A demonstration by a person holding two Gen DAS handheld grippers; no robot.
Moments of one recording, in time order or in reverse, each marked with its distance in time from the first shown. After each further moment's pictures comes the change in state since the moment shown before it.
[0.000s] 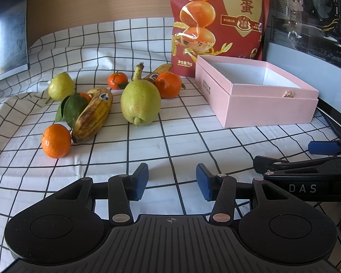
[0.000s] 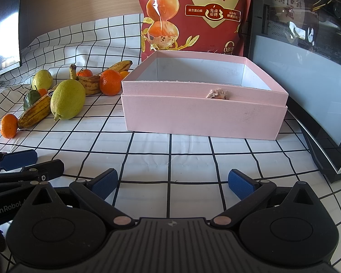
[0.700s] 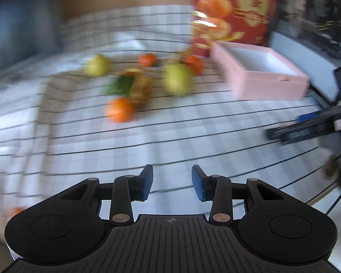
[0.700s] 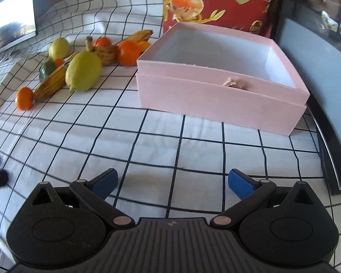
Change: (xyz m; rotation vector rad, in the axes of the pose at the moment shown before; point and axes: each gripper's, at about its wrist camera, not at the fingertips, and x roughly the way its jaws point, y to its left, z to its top) left arm -0.109 0.072 -0.002 0.008 0.175 0.056; right arm 0.003 -0.008 0.022 -0.107 0.234 0.124
